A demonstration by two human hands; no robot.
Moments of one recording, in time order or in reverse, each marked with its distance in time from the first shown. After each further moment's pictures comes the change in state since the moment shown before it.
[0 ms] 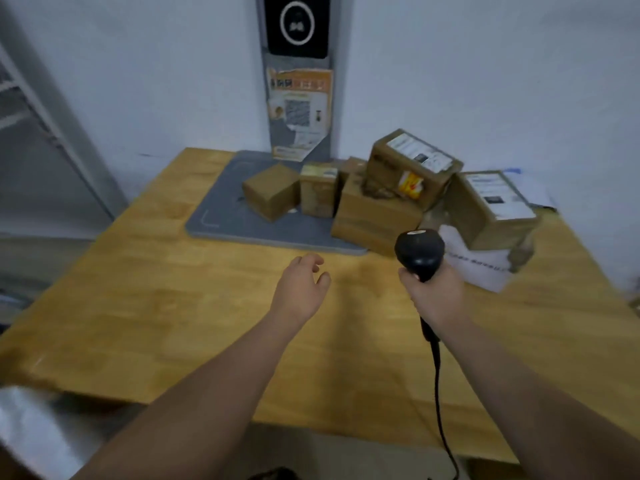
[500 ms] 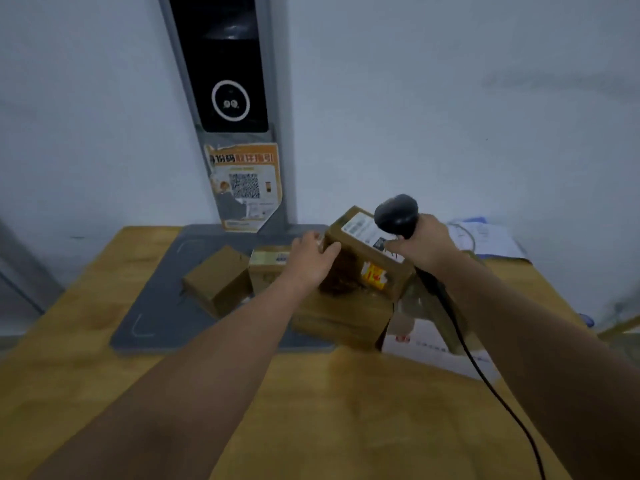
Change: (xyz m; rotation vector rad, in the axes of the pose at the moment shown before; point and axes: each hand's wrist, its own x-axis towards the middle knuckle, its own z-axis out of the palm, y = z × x) left_hand 0.240 0.126 0.006 -0.152 -0.118 0.013; right_hand 0.240 -0.087 -0.071 -0.323 0.007 -0.136
